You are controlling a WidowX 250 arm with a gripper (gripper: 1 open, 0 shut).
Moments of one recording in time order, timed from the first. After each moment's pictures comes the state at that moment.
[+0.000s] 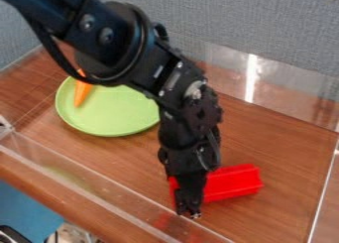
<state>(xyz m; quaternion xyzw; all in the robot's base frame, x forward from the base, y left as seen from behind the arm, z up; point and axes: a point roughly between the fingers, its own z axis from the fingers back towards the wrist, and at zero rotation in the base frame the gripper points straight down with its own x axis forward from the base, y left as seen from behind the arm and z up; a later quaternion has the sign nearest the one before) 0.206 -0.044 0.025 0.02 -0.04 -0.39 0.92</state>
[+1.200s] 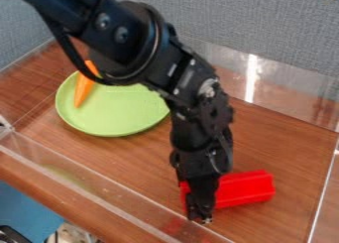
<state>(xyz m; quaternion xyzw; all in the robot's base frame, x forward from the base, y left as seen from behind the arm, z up) 0.207 -0.068 0.024 -0.01 -0.04 -0.41 0.91</state>
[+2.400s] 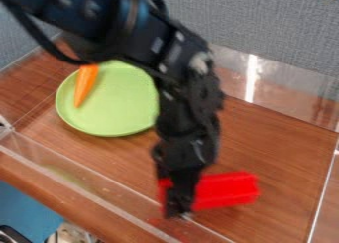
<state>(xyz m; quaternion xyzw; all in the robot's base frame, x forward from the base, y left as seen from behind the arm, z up) 0.198 -0.043 0.061 0.01 -0.02 -0.39 0.92</state>
